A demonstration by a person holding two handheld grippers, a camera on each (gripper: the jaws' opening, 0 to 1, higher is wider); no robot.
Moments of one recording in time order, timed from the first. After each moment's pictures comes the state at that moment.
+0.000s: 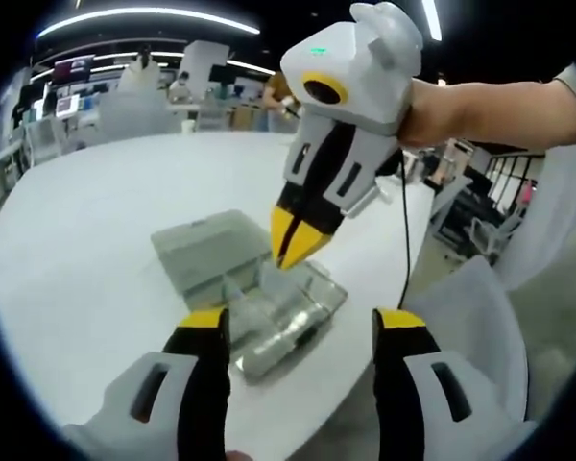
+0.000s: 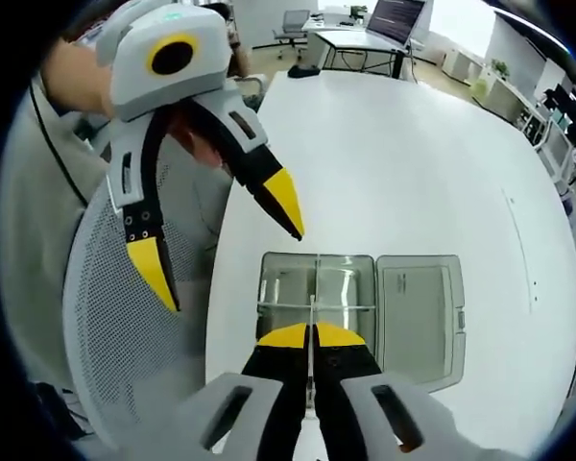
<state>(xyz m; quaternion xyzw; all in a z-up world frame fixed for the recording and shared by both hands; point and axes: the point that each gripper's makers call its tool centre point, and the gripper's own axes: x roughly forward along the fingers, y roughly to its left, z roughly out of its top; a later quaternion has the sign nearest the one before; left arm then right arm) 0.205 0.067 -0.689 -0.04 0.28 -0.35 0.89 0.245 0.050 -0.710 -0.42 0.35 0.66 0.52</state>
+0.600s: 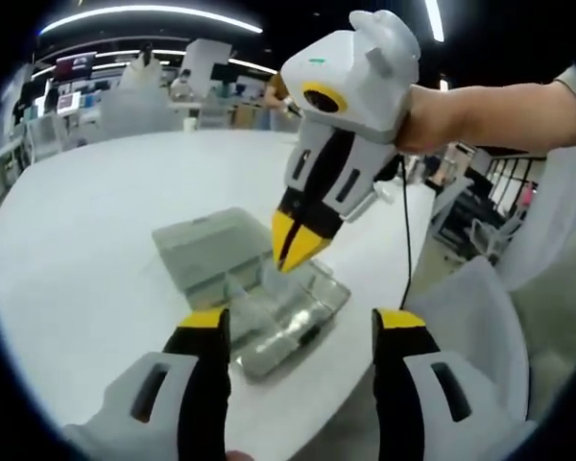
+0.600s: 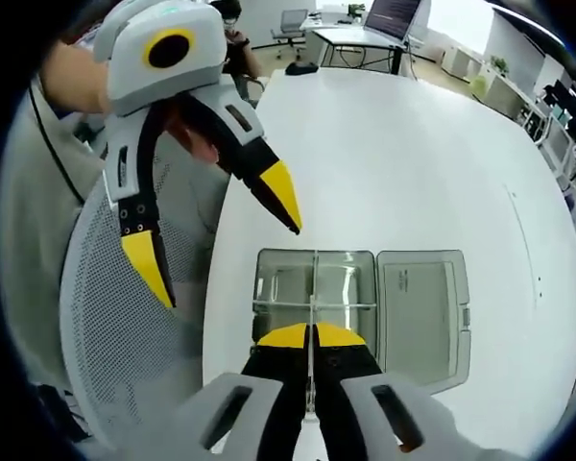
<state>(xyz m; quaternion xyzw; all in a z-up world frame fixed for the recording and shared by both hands) 0.207 0.070 -0.692 -0.04 0.29 -0.35 0.89 0.249 0.049 -0.720 -0.41 0.35 0.66 0.52</state>
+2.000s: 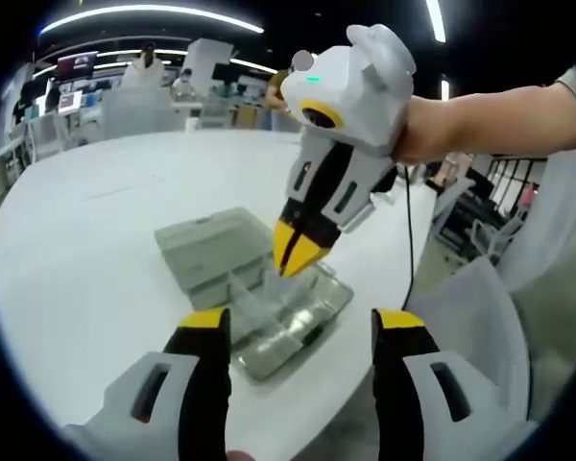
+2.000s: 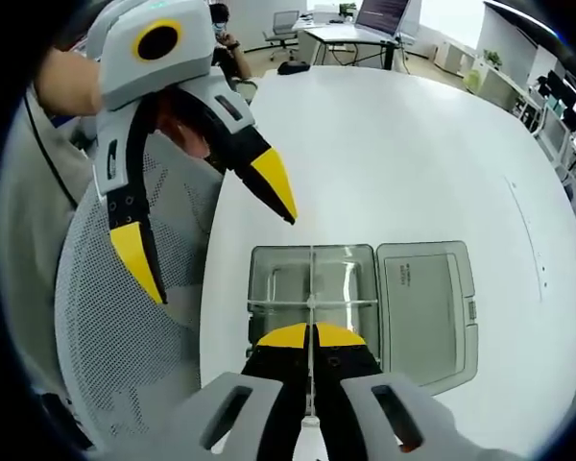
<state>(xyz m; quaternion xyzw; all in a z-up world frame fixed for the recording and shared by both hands) 0.209 0.072 -0.693 -0.04 0.29 -0.34 0.89 0.251 0.047 -0.732 -0.40 0.36 0.65 0.53</state>
